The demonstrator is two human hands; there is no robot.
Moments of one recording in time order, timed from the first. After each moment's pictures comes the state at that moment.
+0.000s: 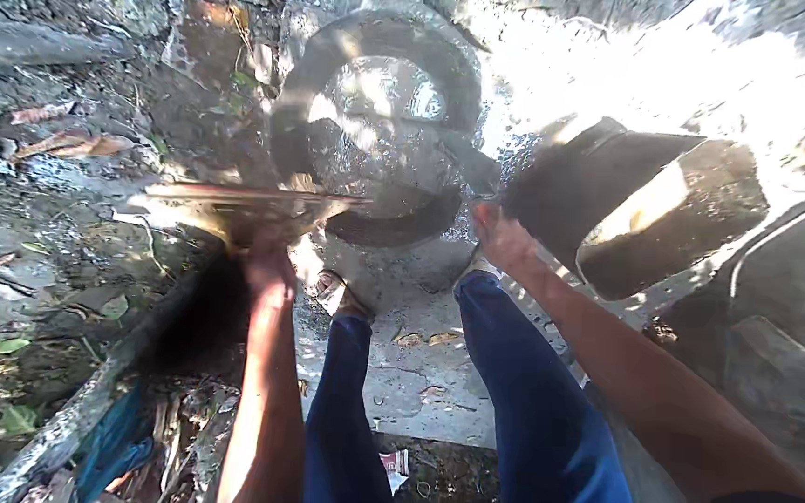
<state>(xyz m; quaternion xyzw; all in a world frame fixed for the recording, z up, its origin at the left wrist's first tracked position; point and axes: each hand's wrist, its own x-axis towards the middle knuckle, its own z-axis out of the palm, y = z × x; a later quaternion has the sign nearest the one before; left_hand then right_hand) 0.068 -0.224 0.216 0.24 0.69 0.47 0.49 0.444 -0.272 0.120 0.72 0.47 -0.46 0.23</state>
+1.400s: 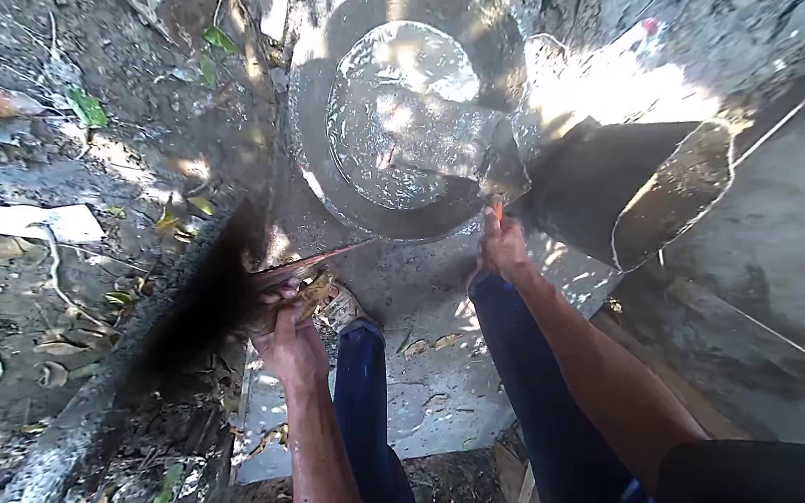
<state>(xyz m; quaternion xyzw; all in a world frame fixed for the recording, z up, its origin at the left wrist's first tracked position) -0.061 -0.353 0.176 0.05 0.64 0.59 0.49 0.303 -0.329 0.107 0.84 0.16 -0.51 -0.06</state>
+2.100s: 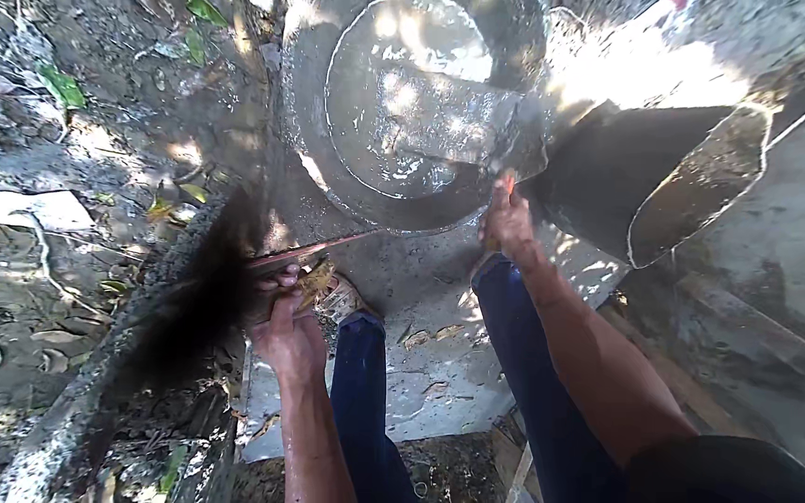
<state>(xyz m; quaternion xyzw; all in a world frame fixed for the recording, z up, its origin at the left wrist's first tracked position) -0.058 -0.343 0.171 0.07 0.65 0.57 0.51 0.303 -0.301 0.074 0.84 0.13 -0.51 -0.15</state>
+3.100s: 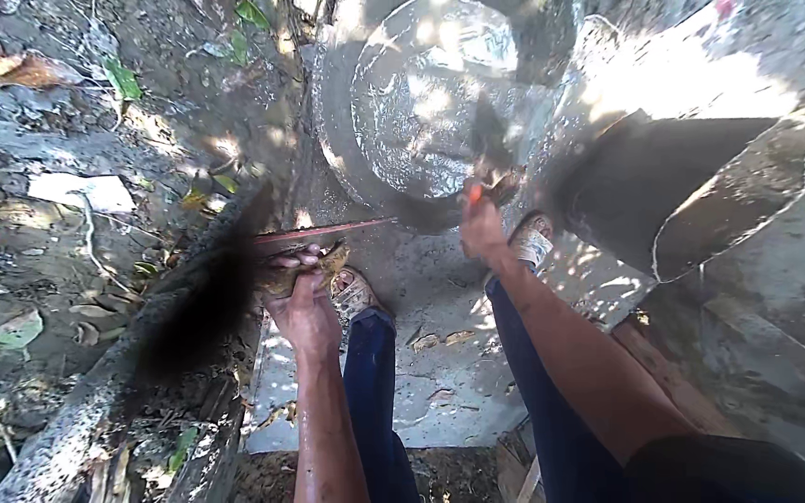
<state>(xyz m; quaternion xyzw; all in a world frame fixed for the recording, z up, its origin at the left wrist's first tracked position) -0.060 -0.336 0.174 0.11 0.62 0.59 0.50 0.230 -0.291 0.069 0.82 0.30 -0.47 0.08</state>
